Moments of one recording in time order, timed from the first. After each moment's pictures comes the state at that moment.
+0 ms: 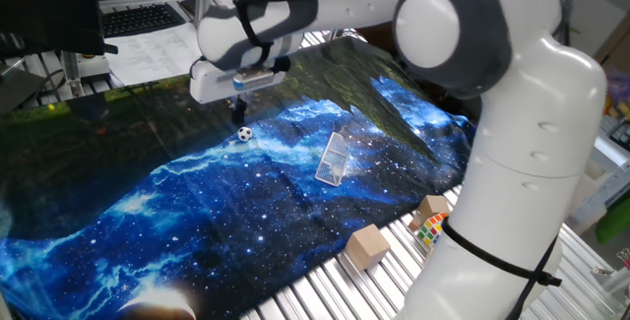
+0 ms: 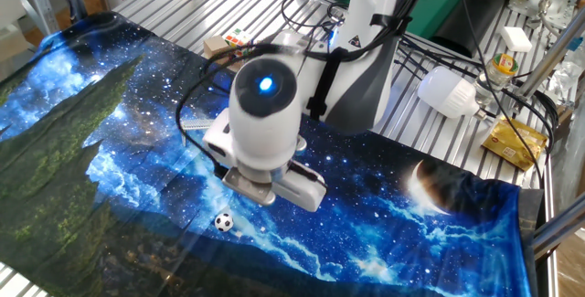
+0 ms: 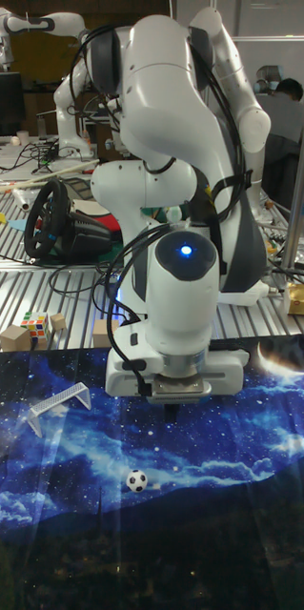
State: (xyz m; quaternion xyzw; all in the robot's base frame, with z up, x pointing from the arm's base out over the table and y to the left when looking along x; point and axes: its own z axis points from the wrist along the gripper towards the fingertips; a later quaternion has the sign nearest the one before) arm 0.566 0.046 0.169 0.04 -1.00 0.01 0.06
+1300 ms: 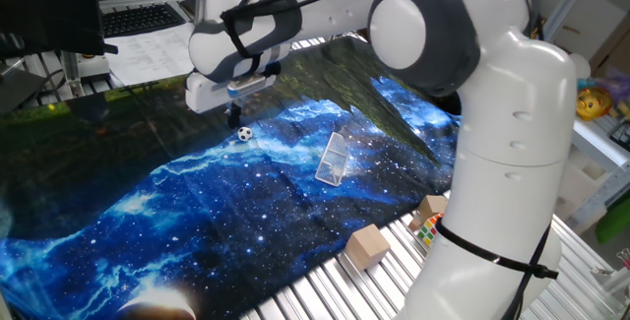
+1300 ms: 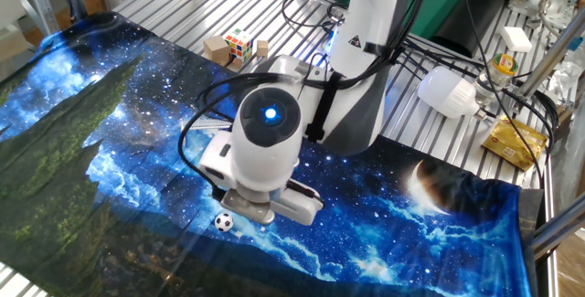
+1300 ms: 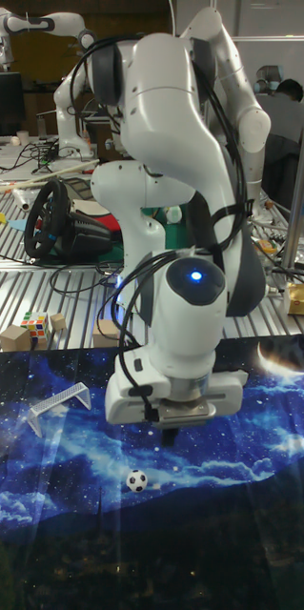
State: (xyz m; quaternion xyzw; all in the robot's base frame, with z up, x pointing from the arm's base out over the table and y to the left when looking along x) arm 0.589 0.039 0.133 0.09 -0.99 0.04 0.06
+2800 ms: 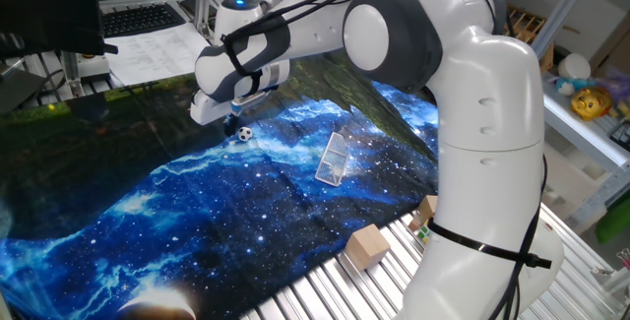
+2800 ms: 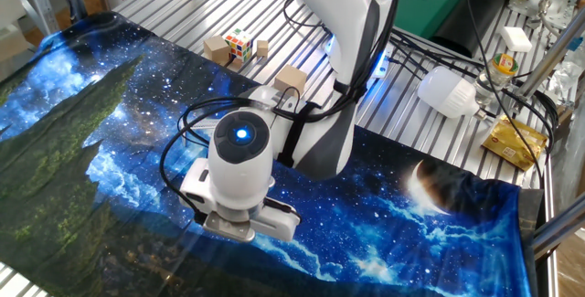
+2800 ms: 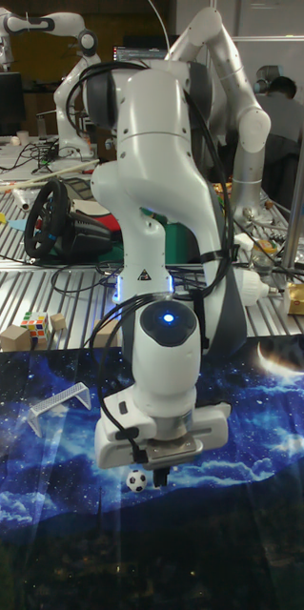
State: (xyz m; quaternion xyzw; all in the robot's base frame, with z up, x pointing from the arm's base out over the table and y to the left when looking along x) arm 0.614 0.029 0.079 0.12 -0.99 0.01 0.02
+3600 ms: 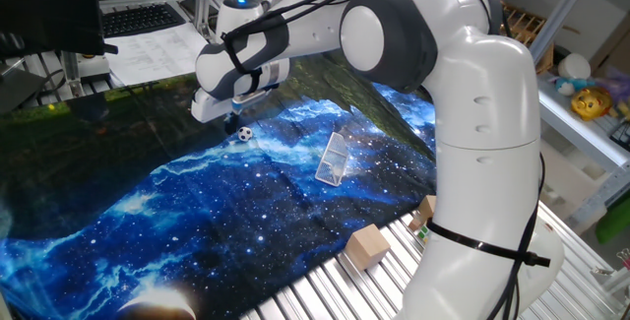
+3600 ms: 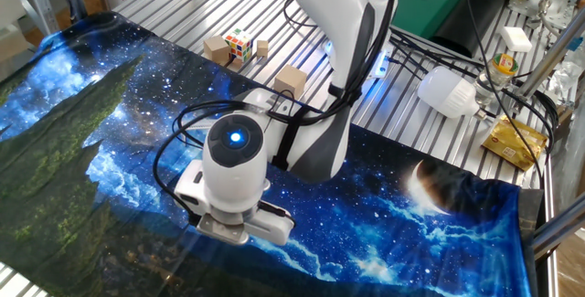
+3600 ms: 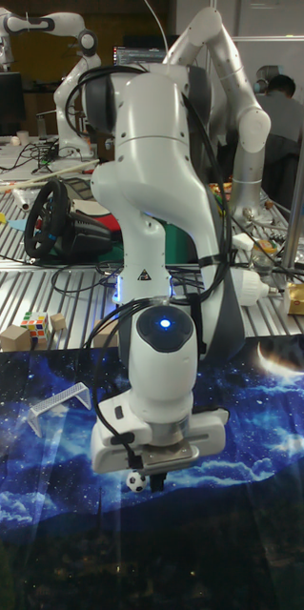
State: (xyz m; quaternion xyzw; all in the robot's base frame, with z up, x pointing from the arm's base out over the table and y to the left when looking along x) arm 0.622 0.023 0.076 0.11 -0.99 0.01 0.01
